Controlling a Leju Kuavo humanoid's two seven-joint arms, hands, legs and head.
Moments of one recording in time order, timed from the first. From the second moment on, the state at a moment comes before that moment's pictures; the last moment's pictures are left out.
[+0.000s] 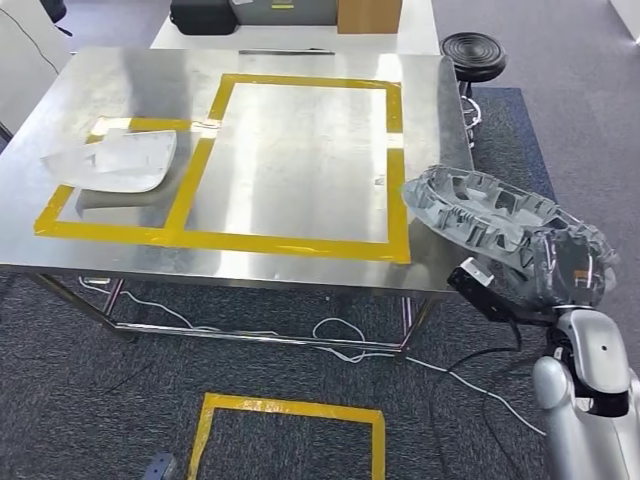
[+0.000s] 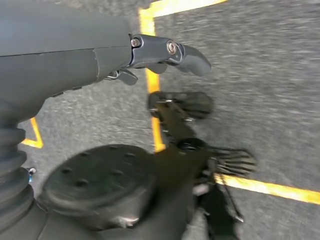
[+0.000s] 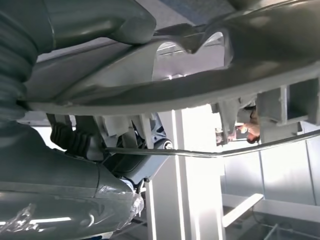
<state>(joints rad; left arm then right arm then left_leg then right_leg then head) -0.01 -0.15 1.16 -0.33 -1.09 -0.18 -0.09 -0.26 -0.11 0.03 -1.62 1.36 -0.04 0.04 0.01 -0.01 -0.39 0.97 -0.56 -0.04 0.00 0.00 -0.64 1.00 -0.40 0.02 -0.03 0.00</state>
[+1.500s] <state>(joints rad) -0.05 -0.11 1.14 -0.26 -1.15 -0.21 -0.11 -0.43 -0.05 0.32 -1.29 1.33 -0.05 -0.06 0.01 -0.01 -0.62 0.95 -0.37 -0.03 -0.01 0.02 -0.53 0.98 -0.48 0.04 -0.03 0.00</state>
